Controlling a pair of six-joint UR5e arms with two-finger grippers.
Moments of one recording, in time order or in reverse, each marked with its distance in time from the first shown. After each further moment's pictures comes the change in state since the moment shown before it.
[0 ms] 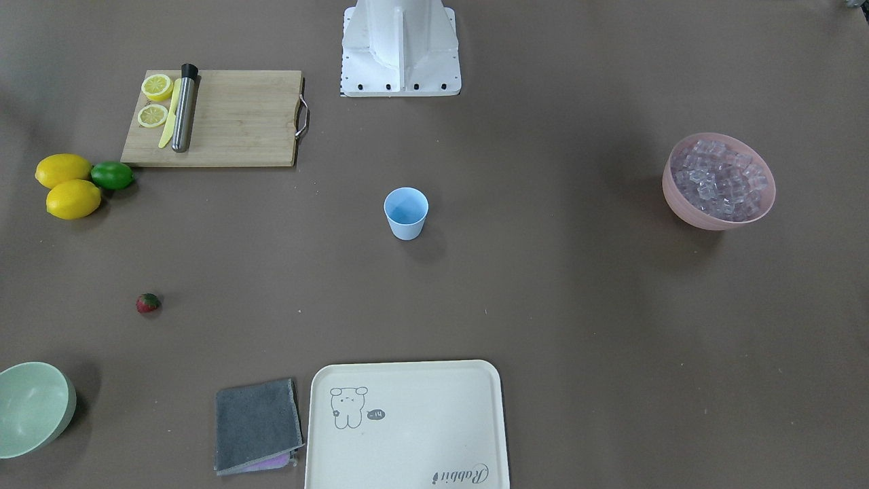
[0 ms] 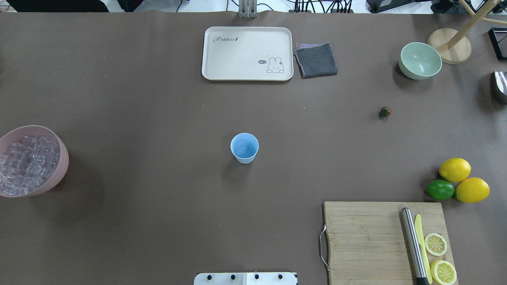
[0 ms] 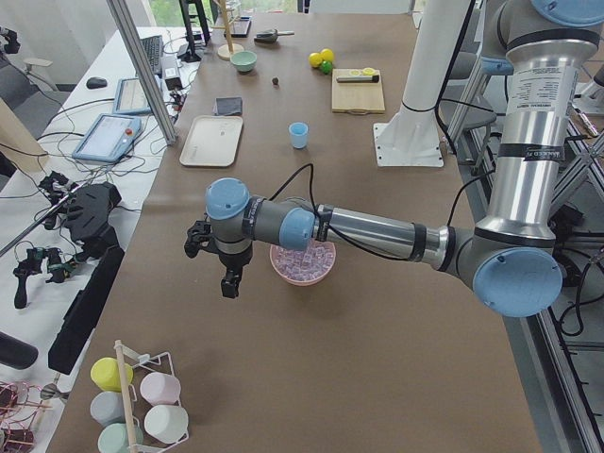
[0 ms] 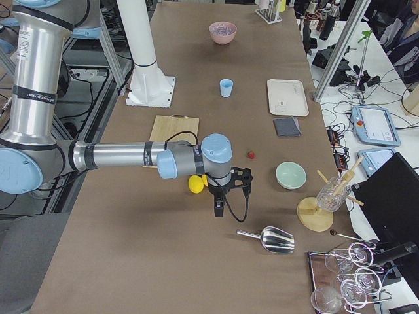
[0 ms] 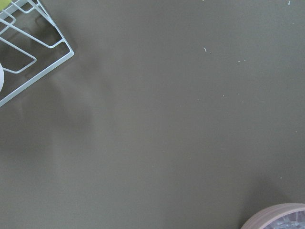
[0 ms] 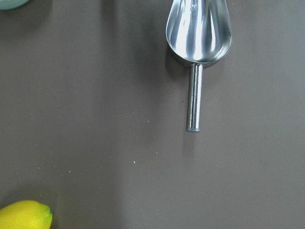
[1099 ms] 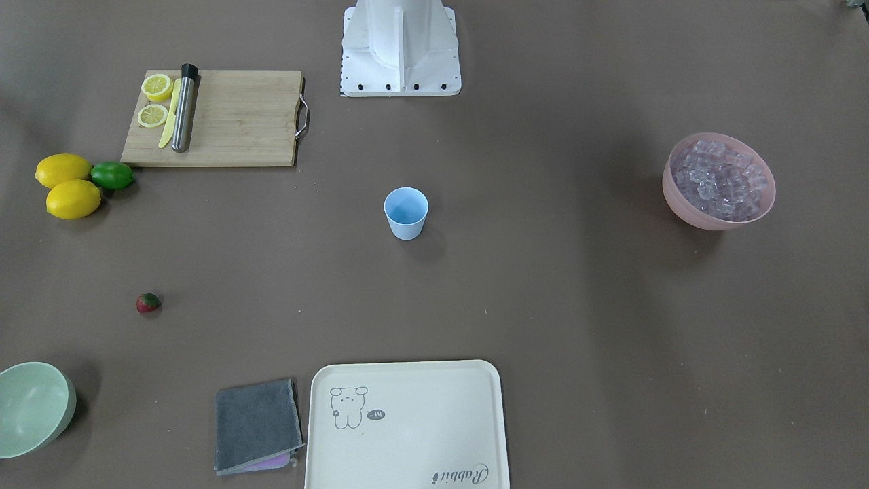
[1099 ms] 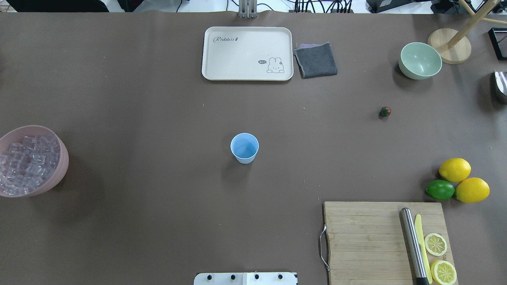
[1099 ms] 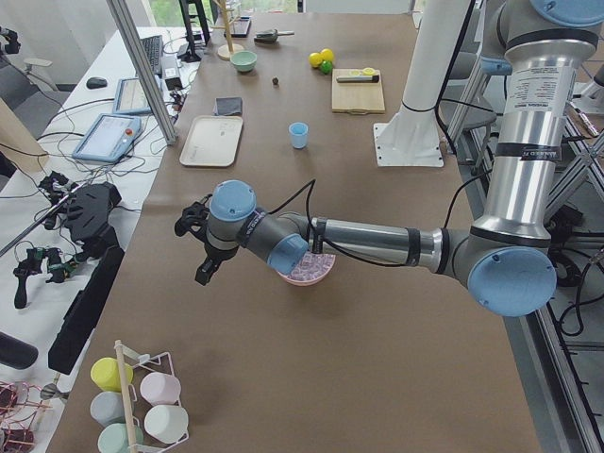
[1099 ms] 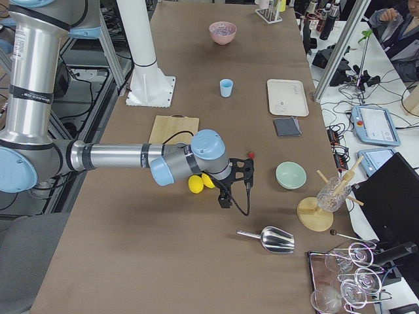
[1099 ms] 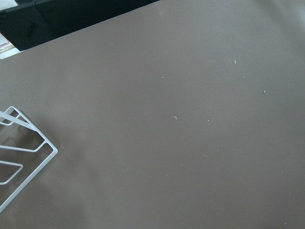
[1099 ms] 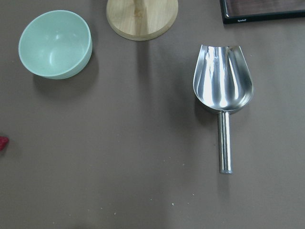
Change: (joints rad) left arm 0.007 -0.026 0.108 -0.444 0.001 0.002; right arm 0.046 -0.012 -0.006 0.268 0.085 0.149
